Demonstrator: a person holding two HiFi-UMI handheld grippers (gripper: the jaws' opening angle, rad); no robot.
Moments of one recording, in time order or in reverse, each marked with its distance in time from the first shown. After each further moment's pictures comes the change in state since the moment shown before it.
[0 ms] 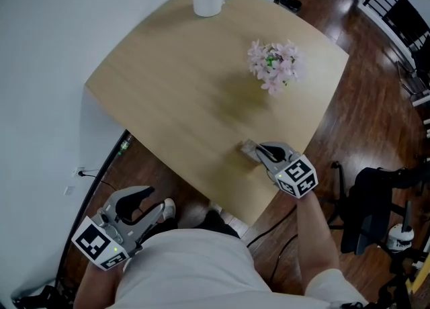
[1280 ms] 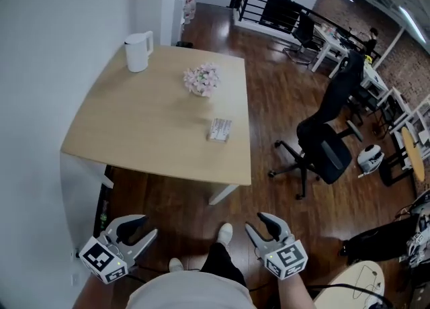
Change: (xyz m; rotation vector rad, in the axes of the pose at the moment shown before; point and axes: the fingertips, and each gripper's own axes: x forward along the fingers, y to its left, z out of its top) left arm -0.244 0.008 -0.077 0.246 -0.027 -0.507; right arm -0.128 0.456 0.059 0.300 -0.190 -0.797
